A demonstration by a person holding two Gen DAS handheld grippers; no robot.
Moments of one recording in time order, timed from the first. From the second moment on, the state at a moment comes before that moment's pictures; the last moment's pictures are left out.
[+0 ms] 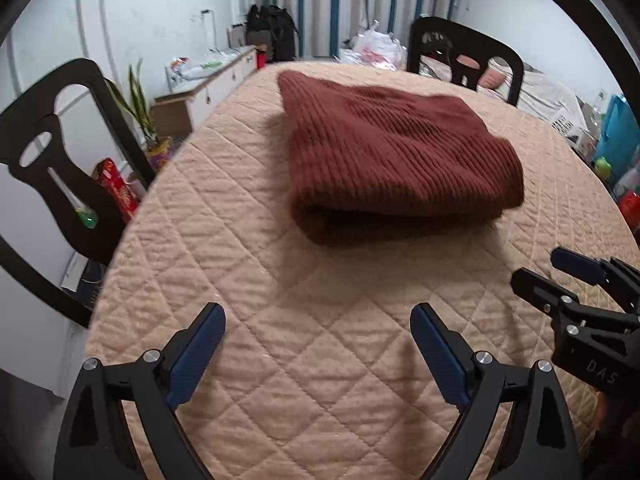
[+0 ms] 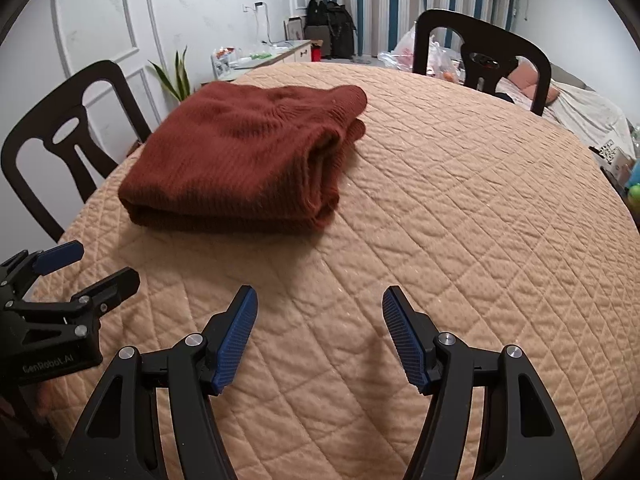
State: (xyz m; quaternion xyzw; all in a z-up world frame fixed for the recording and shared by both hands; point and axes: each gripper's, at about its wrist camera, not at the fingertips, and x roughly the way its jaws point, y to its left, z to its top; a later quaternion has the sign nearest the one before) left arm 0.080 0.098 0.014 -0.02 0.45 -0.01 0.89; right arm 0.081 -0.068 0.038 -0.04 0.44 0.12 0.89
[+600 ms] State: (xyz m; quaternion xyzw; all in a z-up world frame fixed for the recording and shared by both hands) left arm 0.082 0.090 0.007 -0.01 0.45 0.00 0.89; right arm 0.073 -0.073 0.028 -0.03 0.44 0.10 0.89
